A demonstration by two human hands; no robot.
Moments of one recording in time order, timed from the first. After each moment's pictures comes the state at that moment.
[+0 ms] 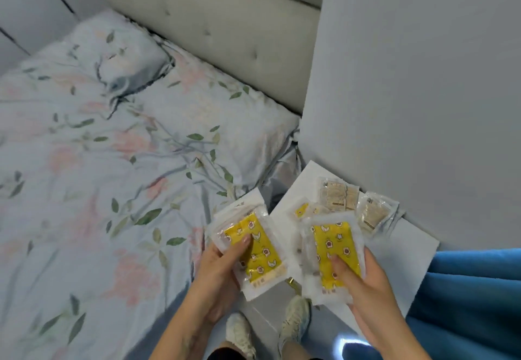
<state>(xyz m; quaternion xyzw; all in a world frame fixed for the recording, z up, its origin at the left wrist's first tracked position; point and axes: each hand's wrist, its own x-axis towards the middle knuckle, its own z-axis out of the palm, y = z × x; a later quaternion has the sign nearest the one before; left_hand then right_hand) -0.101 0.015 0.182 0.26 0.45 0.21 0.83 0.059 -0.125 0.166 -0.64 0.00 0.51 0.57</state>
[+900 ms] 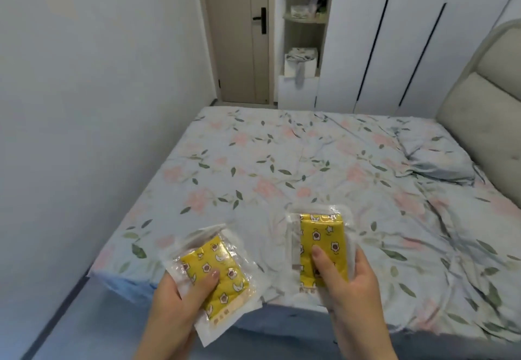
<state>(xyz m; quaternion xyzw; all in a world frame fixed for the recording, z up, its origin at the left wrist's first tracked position) -0.718 -0.277 0.397 0.18 0.59 0.66 0.43 -0.540 -0.182 0.406 -0.45 -0.43 0.65 0.44</state>
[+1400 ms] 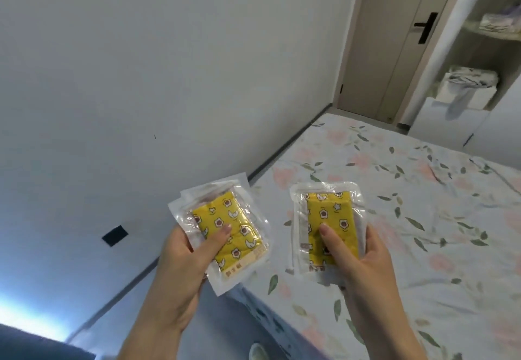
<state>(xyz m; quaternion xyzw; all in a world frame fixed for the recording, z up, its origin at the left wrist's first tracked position) -0.987 -0.319 0.441 0.09 0.60 0.76 0.24 -0.865 -0.168 0.429 -0.34 -0.53 0.72 0.29</state>
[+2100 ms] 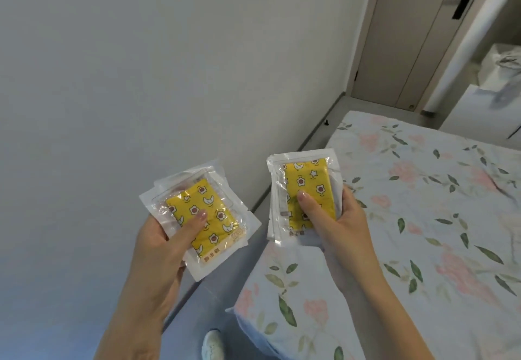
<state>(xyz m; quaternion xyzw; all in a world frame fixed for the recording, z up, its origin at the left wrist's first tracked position) -1.351 -0.282 0.452 0.09 0.63 0.74 0.22 -1.234 -0.114 0.440 -0.29 -0.53 0.74 0.30</state>
